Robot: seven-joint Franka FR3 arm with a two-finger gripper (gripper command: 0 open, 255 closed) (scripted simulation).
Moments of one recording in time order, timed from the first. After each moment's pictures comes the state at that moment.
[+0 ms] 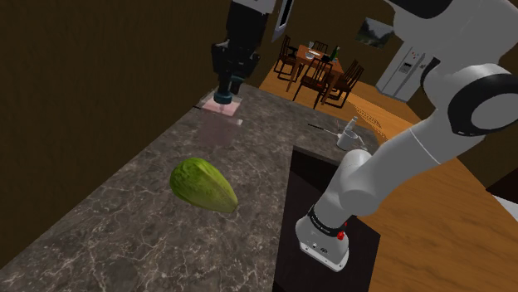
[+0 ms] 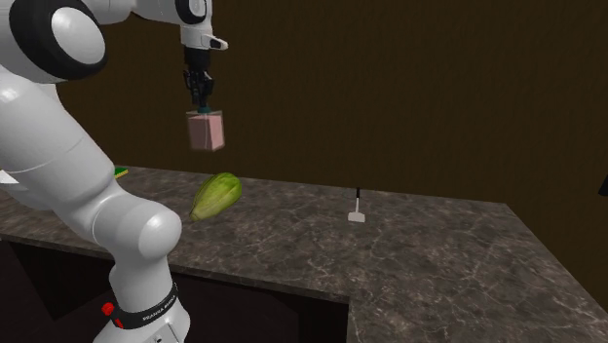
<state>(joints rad) 0.24 -0.37 0.21 -1.87 0.22 1.52 0.47</state>
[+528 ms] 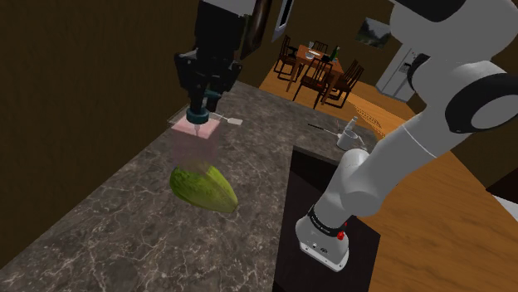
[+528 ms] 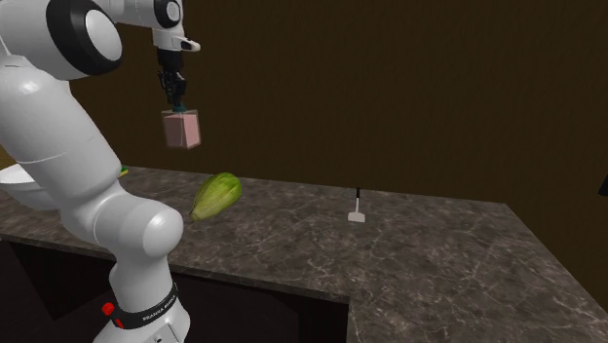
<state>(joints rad) 0.30 -0.28 0.36 -1.79 0.24 1.57 0.68</state>
